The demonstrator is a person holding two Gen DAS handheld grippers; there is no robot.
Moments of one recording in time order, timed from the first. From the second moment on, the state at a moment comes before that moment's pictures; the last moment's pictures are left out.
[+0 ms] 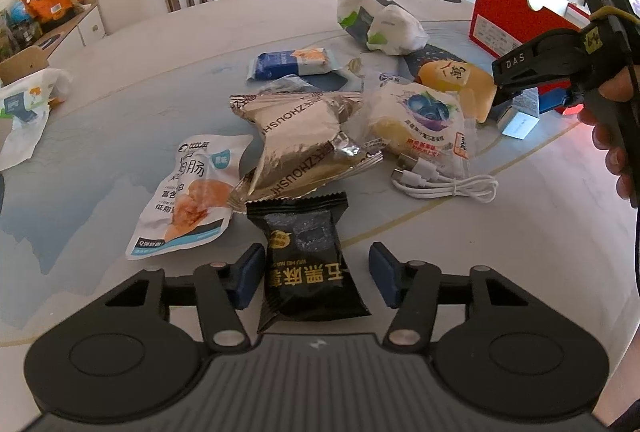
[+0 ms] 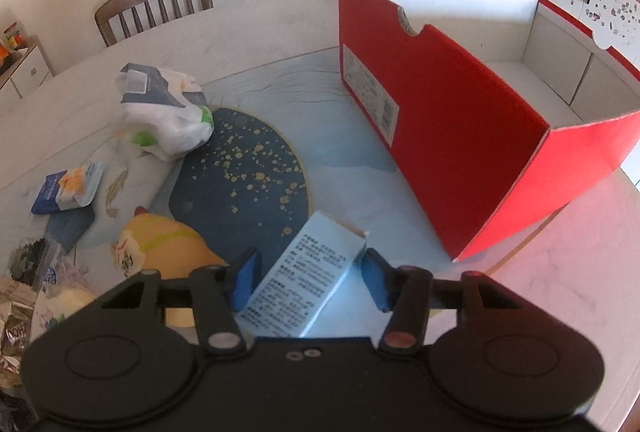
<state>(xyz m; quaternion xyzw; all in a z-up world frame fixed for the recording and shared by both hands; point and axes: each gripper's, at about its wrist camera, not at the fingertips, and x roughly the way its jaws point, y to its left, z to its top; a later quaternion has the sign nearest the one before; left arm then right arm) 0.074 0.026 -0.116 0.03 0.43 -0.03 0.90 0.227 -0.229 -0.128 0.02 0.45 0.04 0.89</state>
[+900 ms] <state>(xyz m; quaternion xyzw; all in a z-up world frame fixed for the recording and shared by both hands) 0.070 0.038 -0.101 0.00 0.41 -0.05 0.91 0.182 -0.240 -0.109 0.00 0.48 0.05 0.88</state>
